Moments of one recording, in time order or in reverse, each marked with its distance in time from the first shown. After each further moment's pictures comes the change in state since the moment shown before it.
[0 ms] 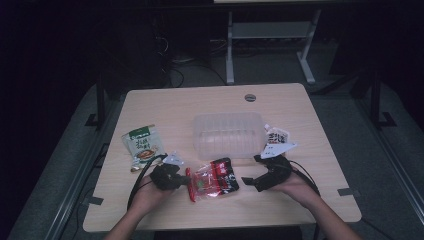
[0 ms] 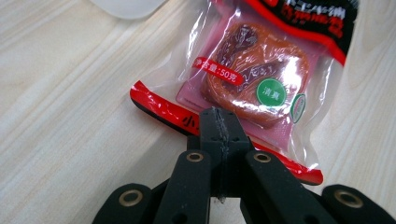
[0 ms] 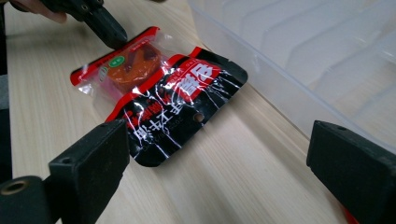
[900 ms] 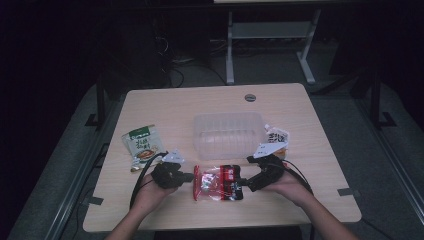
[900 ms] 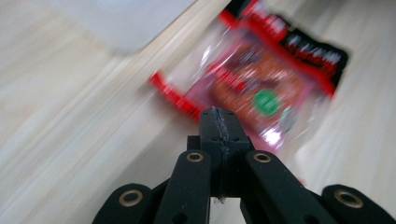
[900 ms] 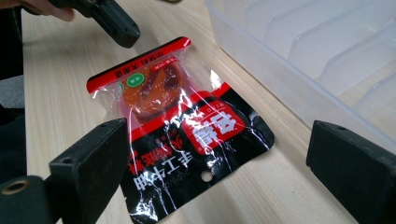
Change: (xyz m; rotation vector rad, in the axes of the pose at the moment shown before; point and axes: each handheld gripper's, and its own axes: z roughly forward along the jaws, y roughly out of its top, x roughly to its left) left arm -0.011 0.012 -0.005 -0.090 -0.021 0.022; right arm 0.004 0.007 0.014 0.015 0.047 0.008
